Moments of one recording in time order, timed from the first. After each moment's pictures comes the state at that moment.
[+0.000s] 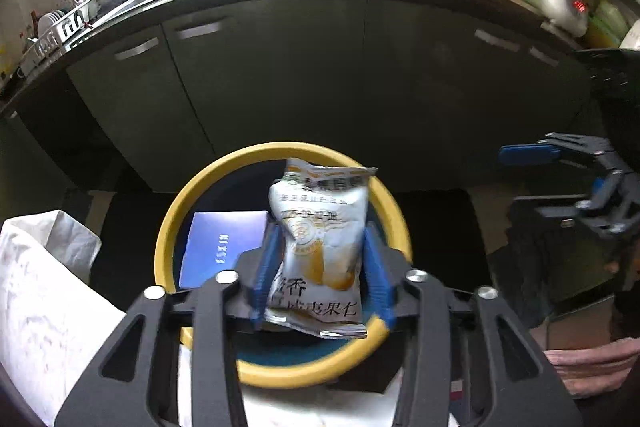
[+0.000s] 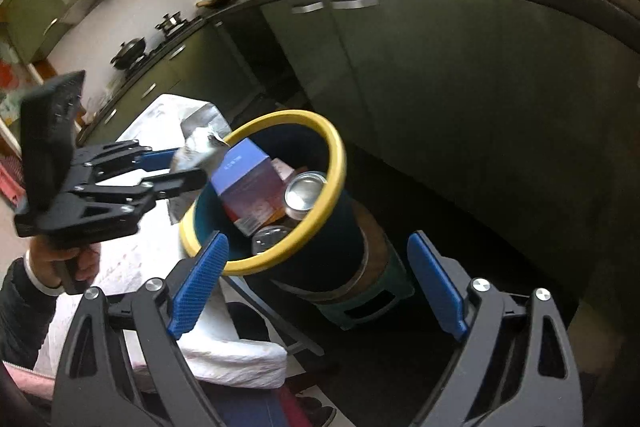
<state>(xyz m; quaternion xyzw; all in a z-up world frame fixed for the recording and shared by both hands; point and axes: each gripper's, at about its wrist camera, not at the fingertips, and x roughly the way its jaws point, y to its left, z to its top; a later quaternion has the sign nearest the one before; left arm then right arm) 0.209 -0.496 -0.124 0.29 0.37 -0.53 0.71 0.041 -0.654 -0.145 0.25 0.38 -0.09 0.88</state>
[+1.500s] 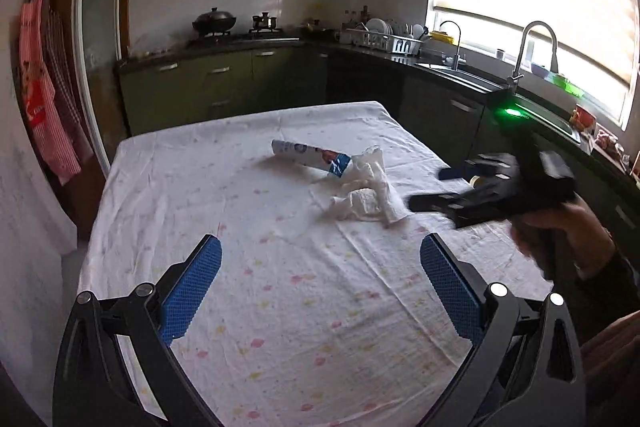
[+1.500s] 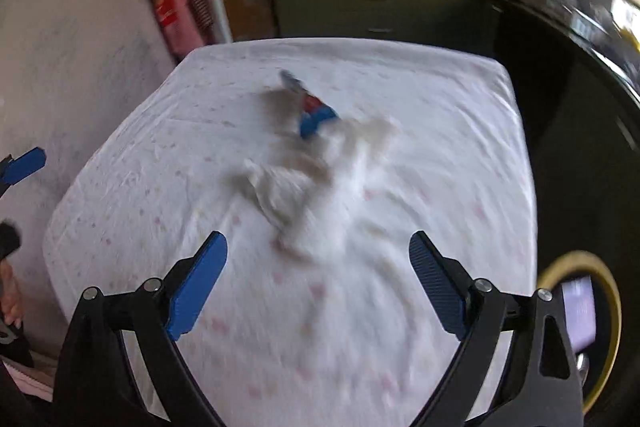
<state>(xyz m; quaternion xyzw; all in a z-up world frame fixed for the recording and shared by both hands) 0.105 -0.010 -0.061 0.01 0.30 -0.15 0.94 0.240 -0.269 -0.114 -0.09 0.42 0.26 0.87</state>
